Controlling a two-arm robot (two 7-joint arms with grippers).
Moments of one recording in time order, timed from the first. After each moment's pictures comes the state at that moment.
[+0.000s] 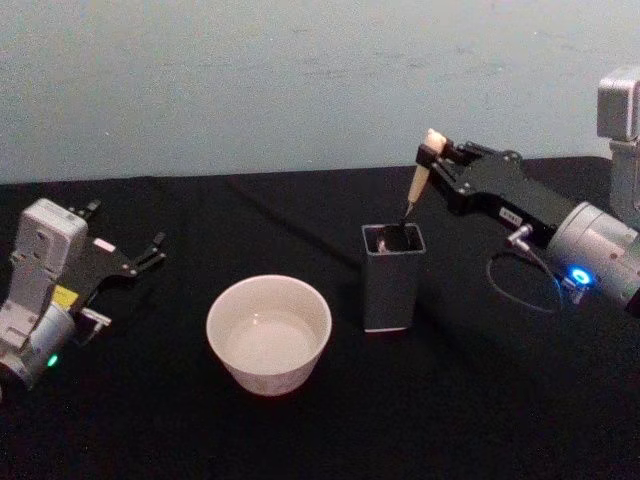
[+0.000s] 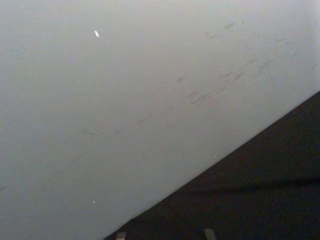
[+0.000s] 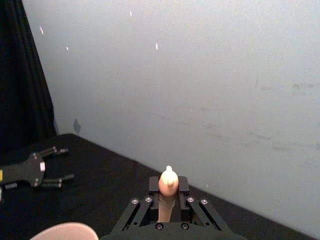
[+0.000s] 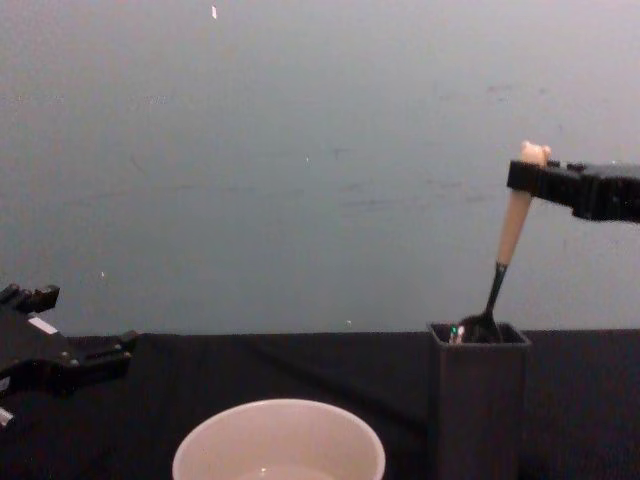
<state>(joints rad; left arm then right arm) -0.20 0.60 0.45 -1.41 -0.25 -0.12 0.03 0.24 0.49 -0.30 -1.63 0.57 0.11 0.41</state>
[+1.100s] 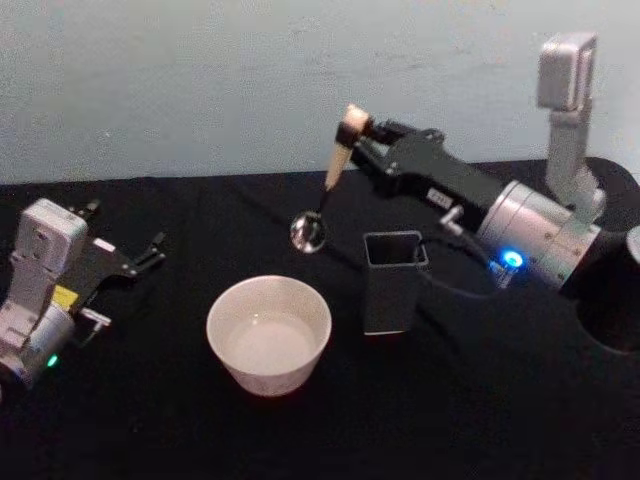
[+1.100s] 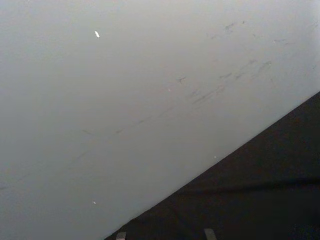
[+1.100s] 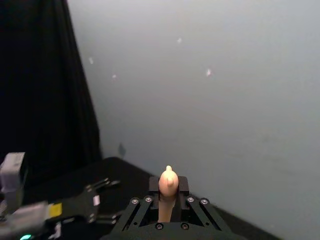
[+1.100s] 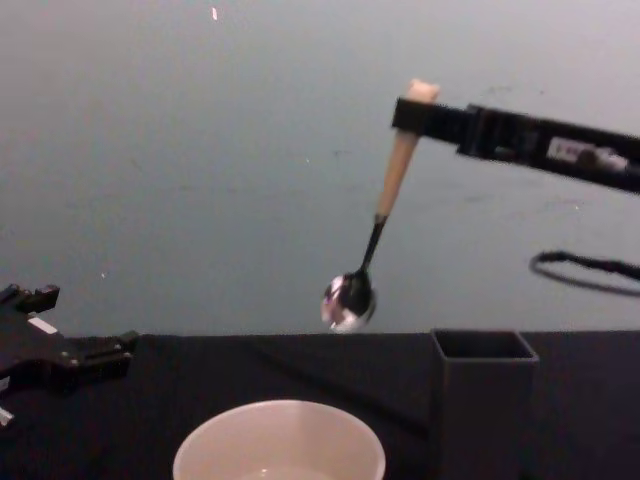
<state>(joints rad) -0.20 0.60 0.45 -1.41 -0.25 -0.12 0.03 0.34 0.42 -0.41 -1.63 0.65 0.12 0.43</state>
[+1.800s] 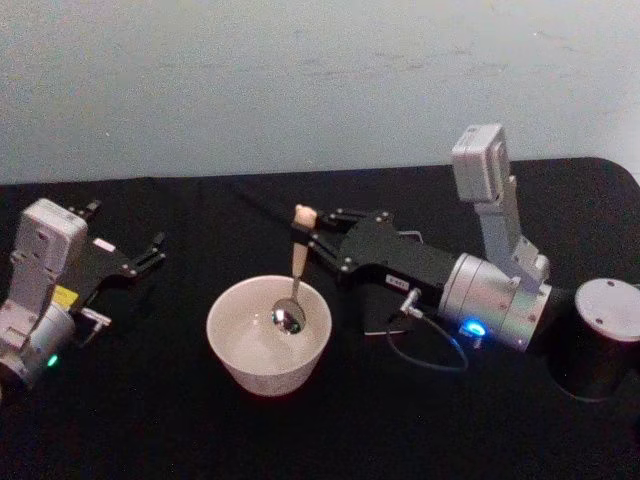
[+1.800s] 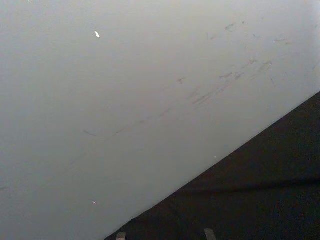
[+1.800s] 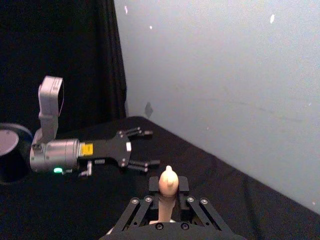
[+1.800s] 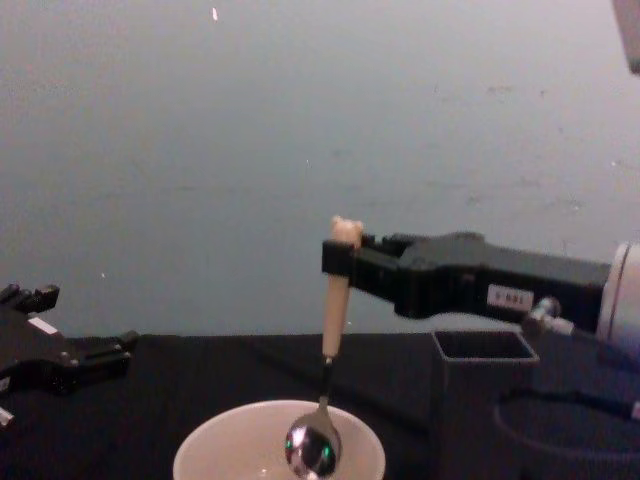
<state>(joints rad) -0.20 0.60 0.45 -1.41 -0.25 -0.12 0.03 0.32 0.45 -0.55 -1.57 0.54 0.06 0.51</state>
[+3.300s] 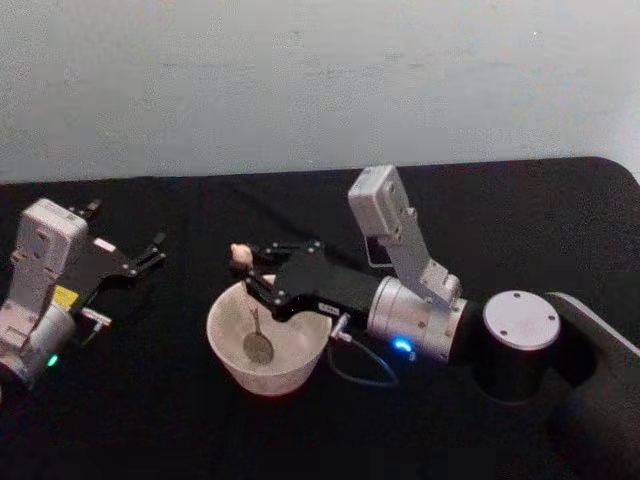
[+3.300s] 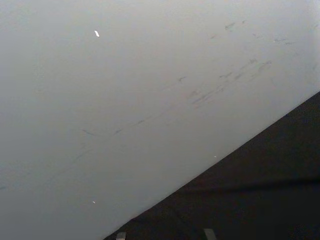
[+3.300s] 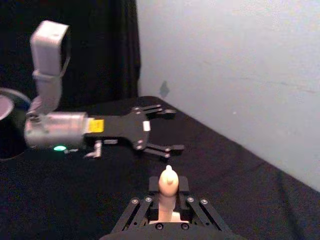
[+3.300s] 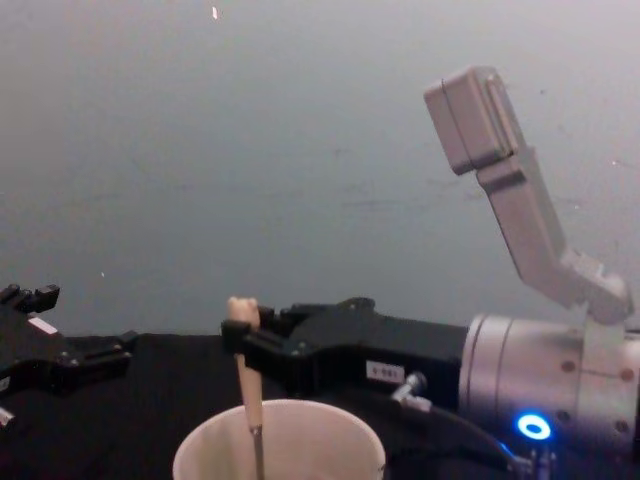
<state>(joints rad) -0.20 0.60 0.45 -1.41 -0.25 -0.12 0.03 0.39 0.29 -0.63 -1.38 0.38 0.02 0.53</state>
